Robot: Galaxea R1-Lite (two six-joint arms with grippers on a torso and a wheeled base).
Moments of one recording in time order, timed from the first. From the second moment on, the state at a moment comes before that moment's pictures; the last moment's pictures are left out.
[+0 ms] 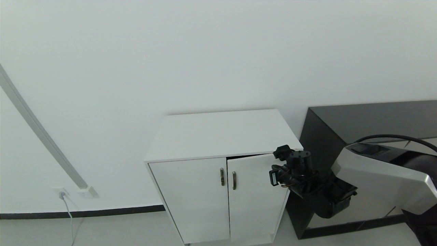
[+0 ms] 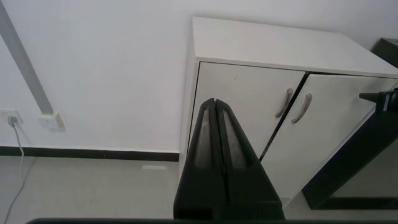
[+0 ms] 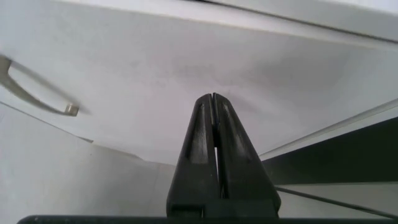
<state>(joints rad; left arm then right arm) 0.00 0.00 0.00 0.00 0.09 -0.11 0.47 2.41 -1.05 -1.03 -0.17 -0.01</state>
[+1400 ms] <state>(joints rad) 0.00 0.00 0.00 0.00 0.09 -0.11 0.45 2.45 -1.16 -0.97 -0.17 -0.01</state>
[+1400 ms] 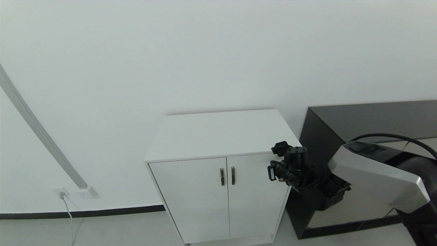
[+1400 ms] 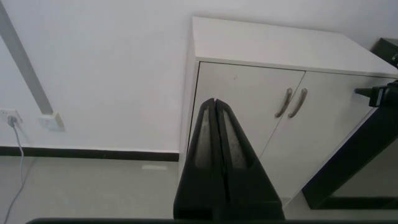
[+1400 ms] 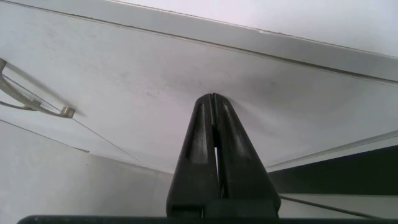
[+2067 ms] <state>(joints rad) 0.00 0.00 0.00 0.00 0.09 -0.11 0.45 2.36 -0.99 -1.05 -0.17 -0.01</state>
